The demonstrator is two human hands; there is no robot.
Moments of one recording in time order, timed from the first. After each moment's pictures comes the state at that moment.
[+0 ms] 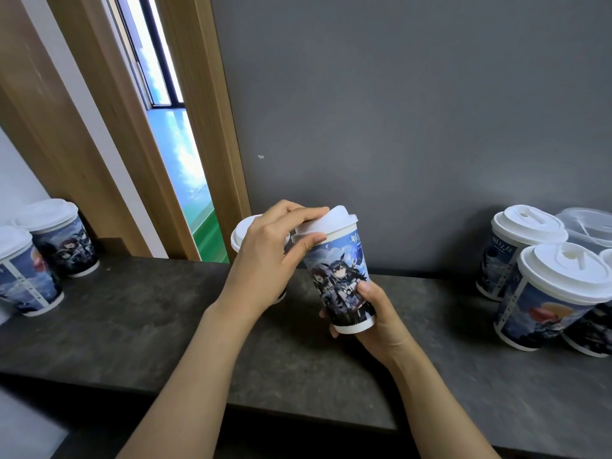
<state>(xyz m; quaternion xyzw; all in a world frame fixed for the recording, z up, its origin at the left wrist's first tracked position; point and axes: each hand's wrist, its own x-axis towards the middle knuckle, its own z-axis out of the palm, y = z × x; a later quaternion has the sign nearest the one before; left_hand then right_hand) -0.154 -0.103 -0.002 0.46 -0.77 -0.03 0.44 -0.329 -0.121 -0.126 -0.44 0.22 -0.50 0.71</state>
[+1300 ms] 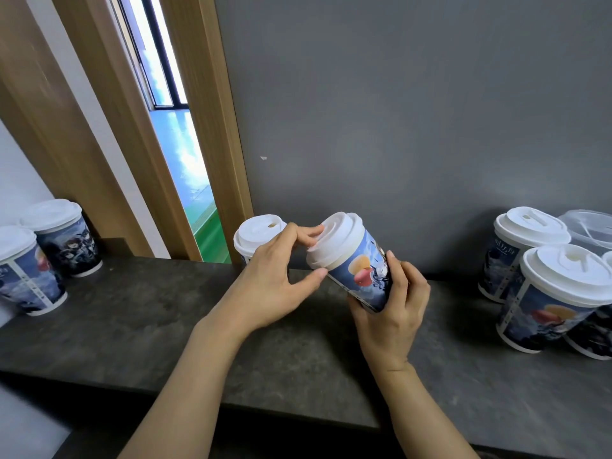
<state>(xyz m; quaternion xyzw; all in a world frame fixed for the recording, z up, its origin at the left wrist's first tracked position) -0.142 -0.098 -0.026 0.49 -0.78 -0.17 0.36 -0.323 -0.121 -0.142 -0.57 0.50 -0.64 -0.13</state>
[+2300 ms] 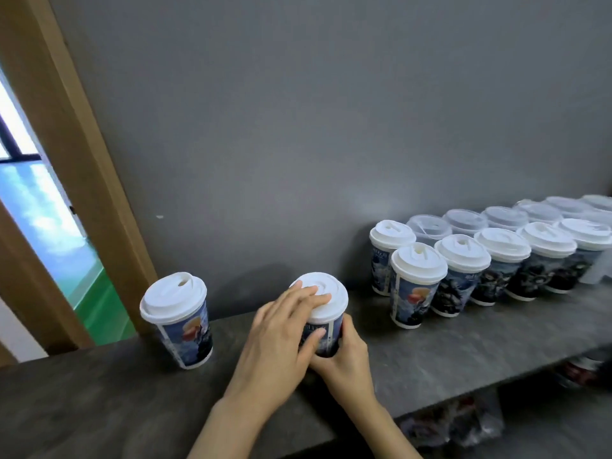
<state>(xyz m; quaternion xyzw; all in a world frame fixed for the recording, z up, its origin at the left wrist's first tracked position) -0.223 -0.078 -0.051 0.32 -0.88 -0.05 0.35 -0.360 -0.067 -0.146 -0.49 0.61 -0.59 0.18</state>
